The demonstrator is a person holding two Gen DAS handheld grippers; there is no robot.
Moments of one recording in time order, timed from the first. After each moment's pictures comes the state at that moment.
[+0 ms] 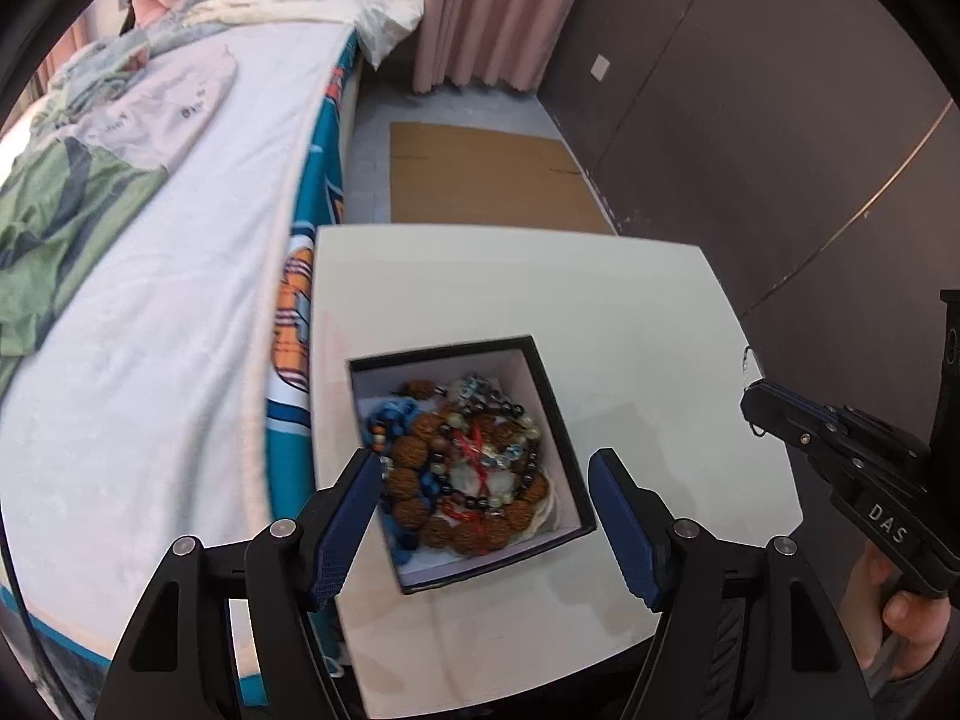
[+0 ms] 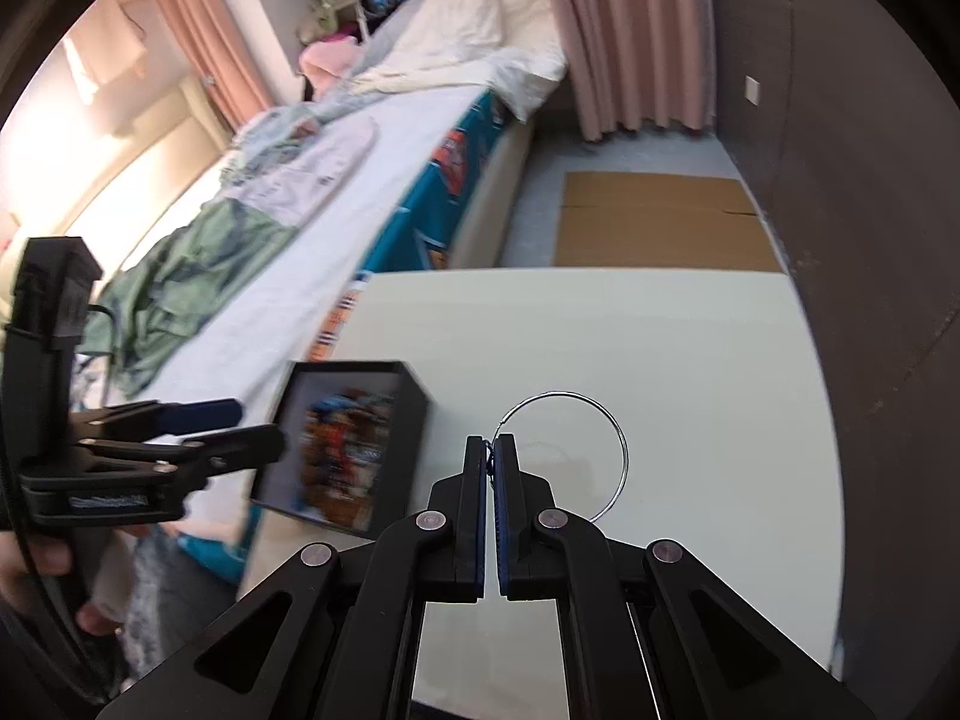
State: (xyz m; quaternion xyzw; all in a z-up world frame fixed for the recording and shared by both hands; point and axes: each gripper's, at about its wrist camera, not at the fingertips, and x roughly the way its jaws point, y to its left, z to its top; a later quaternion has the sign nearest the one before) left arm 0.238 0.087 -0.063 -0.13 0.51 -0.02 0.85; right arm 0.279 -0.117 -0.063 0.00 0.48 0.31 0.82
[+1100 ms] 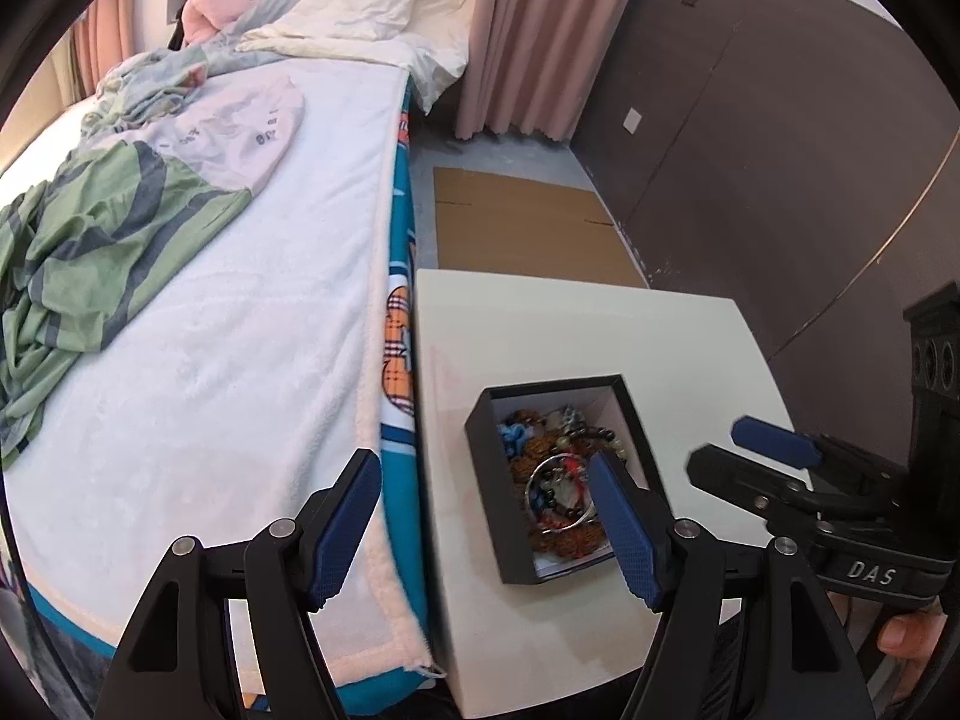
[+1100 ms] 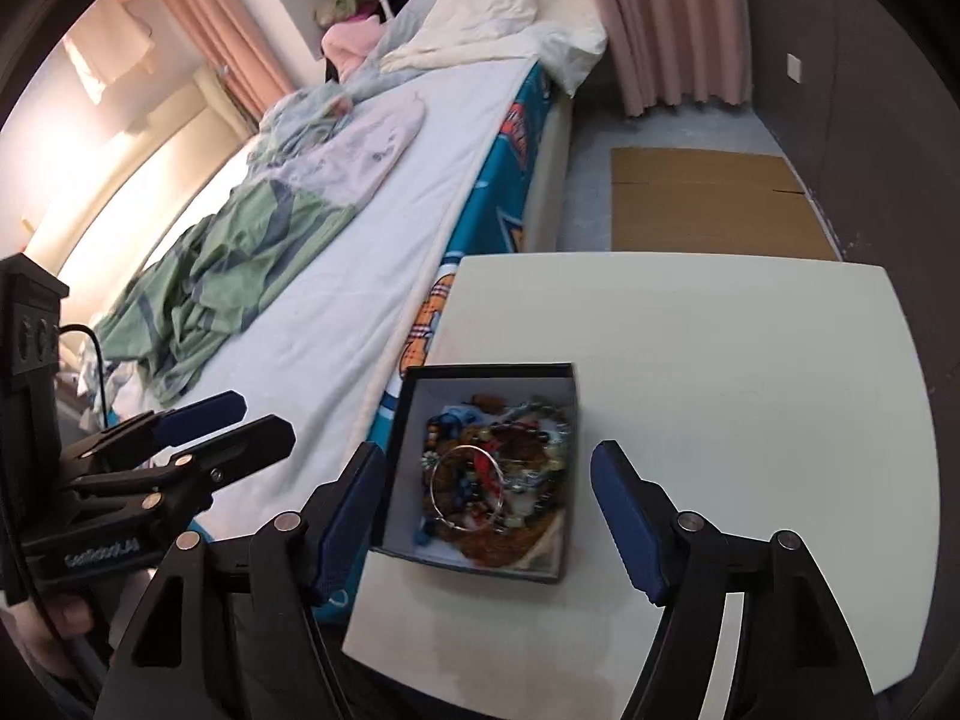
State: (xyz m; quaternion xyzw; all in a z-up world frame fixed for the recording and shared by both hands) left arm 0.208 0.140 -0.048 -0.14 0.46 0.01 0.88; right arm 0.261 -0.047 -0.072 0.02 0.51 0.31 0.80
